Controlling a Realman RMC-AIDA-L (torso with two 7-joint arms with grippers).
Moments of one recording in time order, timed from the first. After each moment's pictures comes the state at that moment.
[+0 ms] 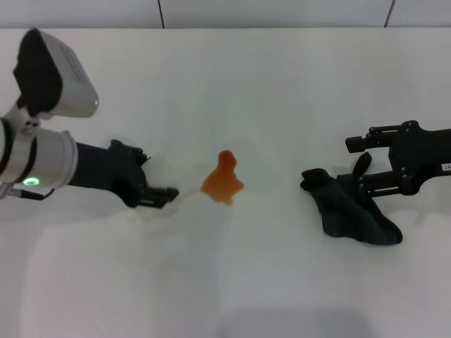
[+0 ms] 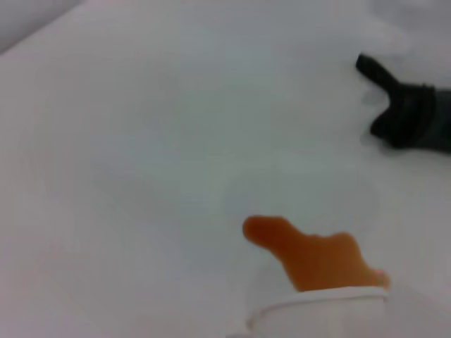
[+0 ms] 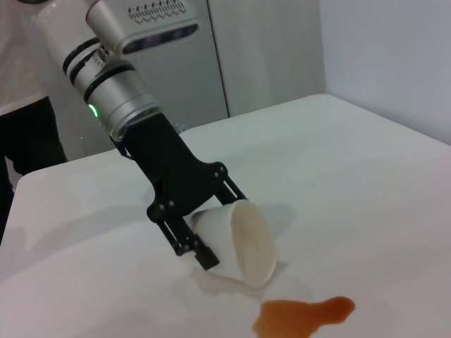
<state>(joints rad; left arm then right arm) -0.45 -2.08 1.27 1.11 2.26 1.30 -1.85 0.46 2.01 -0.97 -0.96 -1.94 -1.59 1.55</state>
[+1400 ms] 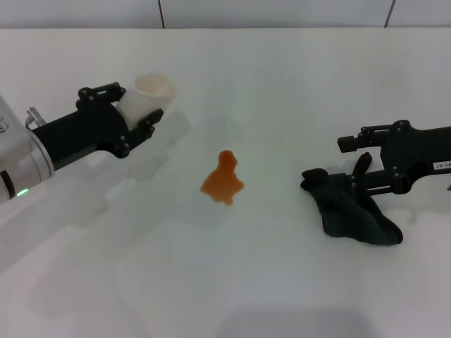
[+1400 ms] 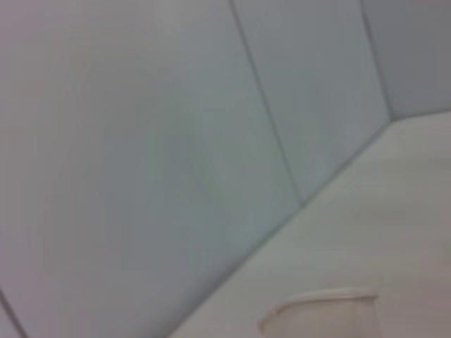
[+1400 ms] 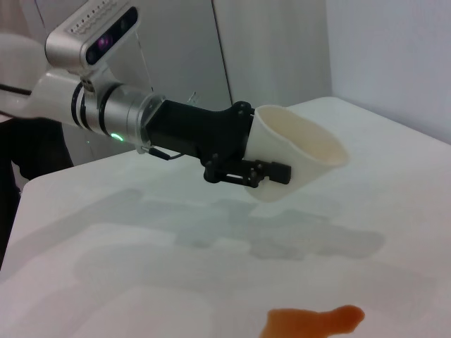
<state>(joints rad) -0.36 -2.08 1.16 0.65 1.38 1.07 -0.74 0.48 2.01 -0.97 -0.93 -1.93 -1.58 1.55</state>
